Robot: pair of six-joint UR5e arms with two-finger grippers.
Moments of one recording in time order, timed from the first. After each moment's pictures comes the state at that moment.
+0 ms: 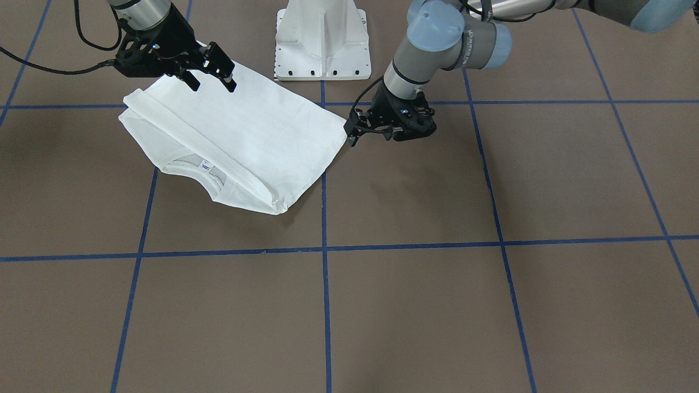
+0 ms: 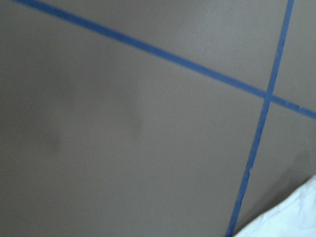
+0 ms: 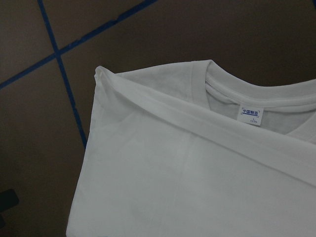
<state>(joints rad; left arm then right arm) -0.45 -2.09 -1.80 -1.87 -1.94 -1.71 0.60 -1.42 2.23 -1.33 2.01 1.63</state>
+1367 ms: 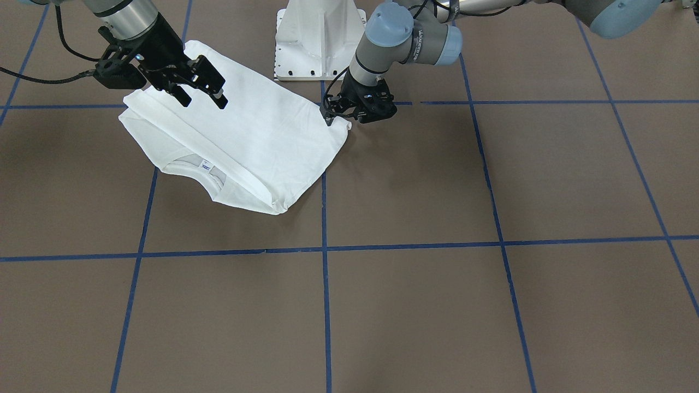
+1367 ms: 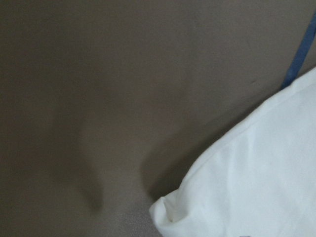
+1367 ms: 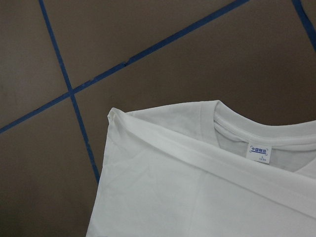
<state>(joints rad) -0.31 -2.11 -1.72 -1.93 -1.86 -1.81 0.66 -1.39 2.19 -1.32 2.01 1.62</state>
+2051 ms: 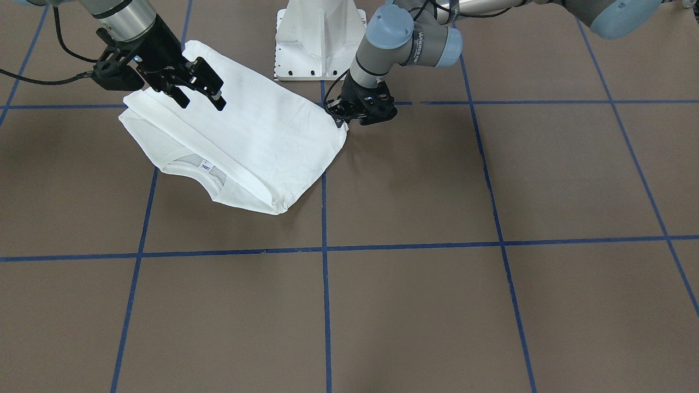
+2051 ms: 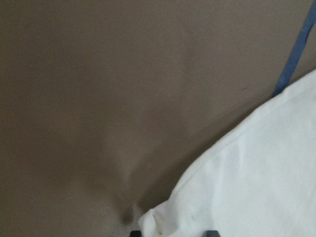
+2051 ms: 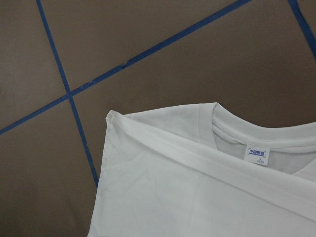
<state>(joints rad) -0.32 -2.11 -1.71 -1.94 -1.86 -1.80 0.66 -1.39 2.19 -1.32 2.02 1.62</state>
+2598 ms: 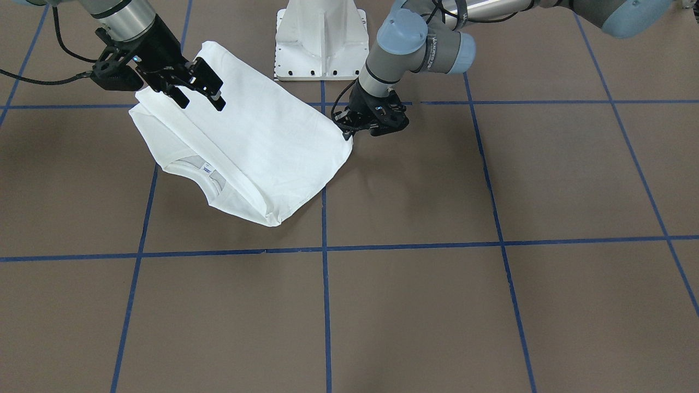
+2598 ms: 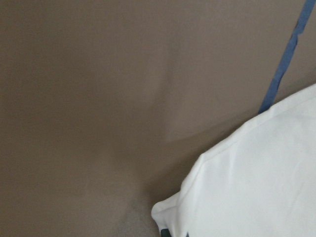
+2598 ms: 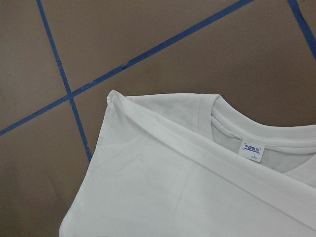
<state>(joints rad) -0.42 -2.11 -1.72 -1.95 -1.87 -1.78 0.66 -1.39 2.19 -1.32 2.02 1.62</state>
